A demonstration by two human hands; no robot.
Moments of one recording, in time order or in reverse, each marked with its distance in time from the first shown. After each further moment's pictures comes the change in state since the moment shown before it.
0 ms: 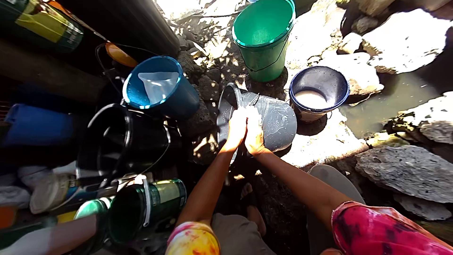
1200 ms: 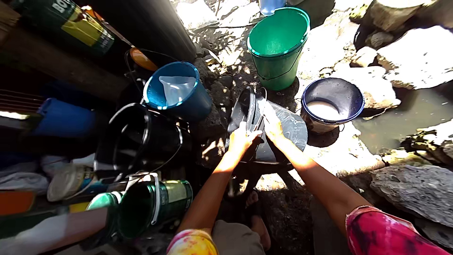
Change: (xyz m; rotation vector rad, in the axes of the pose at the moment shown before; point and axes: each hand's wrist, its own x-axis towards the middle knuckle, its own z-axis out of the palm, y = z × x) left_hand -0.007 -0.010 -0.031 0.567 0.022 0.143; right_hand 0.069 0.038 -0.012 0.076 -0.085 -0.061
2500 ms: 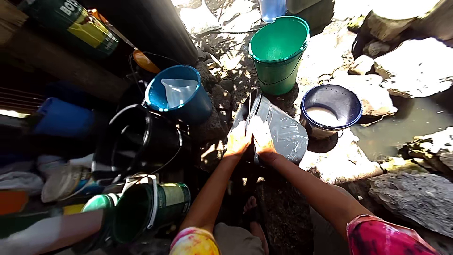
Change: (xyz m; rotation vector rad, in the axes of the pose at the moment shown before) left_hand 0.010 -0.020 0.021 0.073 0.262 0.143; right_hand -0.043 -0.004 0.023 -0.131 -0.006 -0.262
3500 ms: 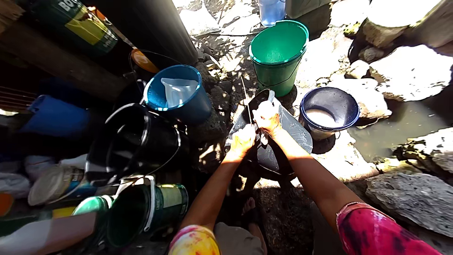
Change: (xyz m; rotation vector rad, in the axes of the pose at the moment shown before) left_hand 0.002 -0.002 0.016 0.038 0.212 0.328; right_hand 0.096 0.030 -0.019 -0.060 0.144 -0.154
